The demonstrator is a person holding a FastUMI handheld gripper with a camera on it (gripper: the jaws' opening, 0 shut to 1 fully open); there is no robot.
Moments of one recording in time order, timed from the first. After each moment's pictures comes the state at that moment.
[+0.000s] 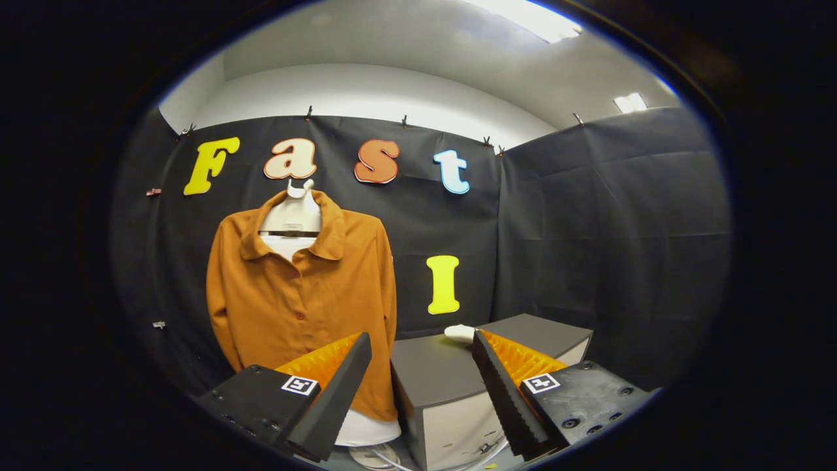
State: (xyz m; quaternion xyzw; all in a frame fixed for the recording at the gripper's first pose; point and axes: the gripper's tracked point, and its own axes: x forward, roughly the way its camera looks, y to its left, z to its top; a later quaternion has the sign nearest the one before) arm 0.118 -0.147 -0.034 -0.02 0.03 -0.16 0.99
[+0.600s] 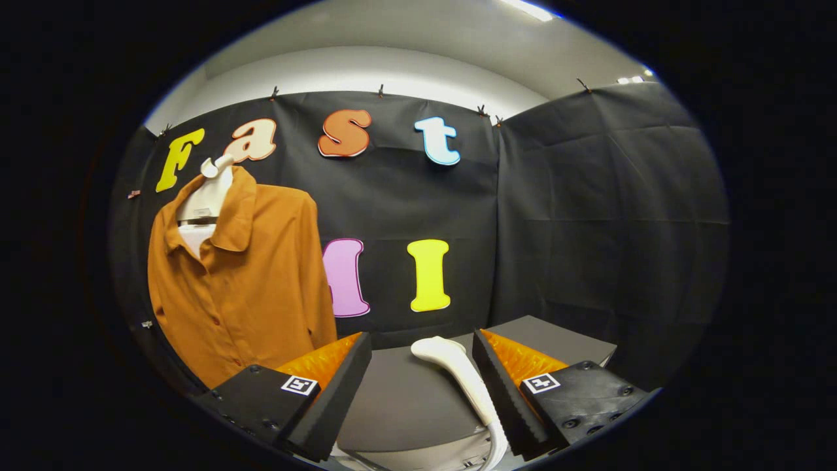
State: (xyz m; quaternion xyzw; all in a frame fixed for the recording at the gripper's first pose) arm 0.240 -0.283 -0.080 0.01 0.09 -0.15 0.98
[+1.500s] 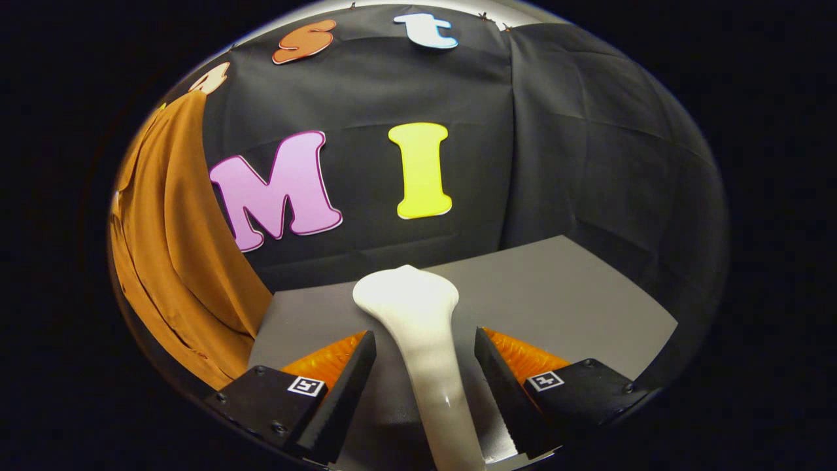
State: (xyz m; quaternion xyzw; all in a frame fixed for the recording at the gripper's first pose) arm 0.323 -0.361 -0.254 0.05 0.33 -0.11 0.94
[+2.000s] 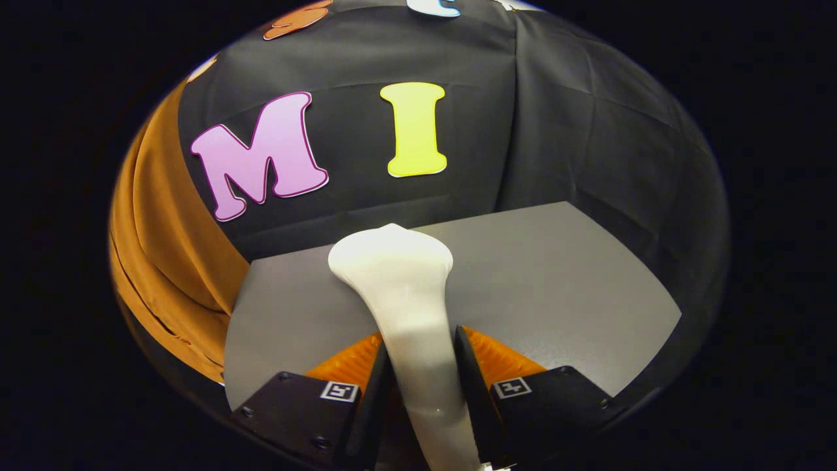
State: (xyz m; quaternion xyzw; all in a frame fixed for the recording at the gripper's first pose) arm 0.316 -0.371 -0.282 0.04 0.39 -0.13 0.91
